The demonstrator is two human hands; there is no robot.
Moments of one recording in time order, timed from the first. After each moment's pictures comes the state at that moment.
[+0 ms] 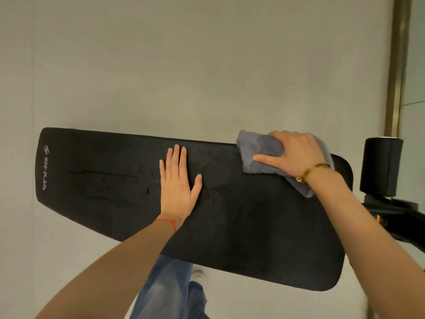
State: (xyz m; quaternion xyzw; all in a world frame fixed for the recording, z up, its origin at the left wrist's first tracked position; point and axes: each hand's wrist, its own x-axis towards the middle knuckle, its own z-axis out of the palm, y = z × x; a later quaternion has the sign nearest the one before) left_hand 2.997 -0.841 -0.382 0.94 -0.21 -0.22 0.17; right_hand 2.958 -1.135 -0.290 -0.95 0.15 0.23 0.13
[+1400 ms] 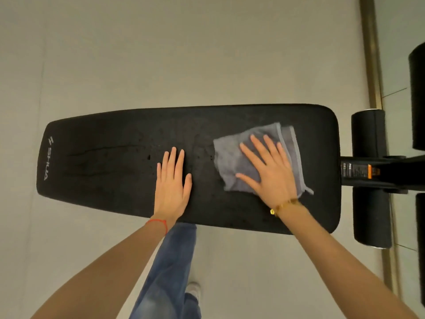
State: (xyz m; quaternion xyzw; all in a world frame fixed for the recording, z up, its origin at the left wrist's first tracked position) left_hand 2.913 -0.772 -0.389 0.93 -0.25 -0.20 0.20; right_hand 2.813 -1.007 -0.307 -0.99 0.13 0.10 0.05
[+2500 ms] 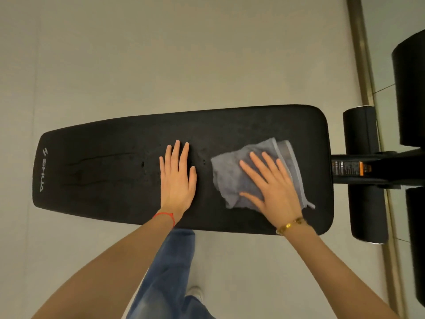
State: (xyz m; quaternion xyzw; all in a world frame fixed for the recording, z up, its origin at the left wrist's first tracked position) left_hand 2.922 -0.812 -0.374 0.92 -0.25 -0.18 0.24; right_hand 2.773 -1.008 -0.303 -0.99 0.12 0.12 0.01
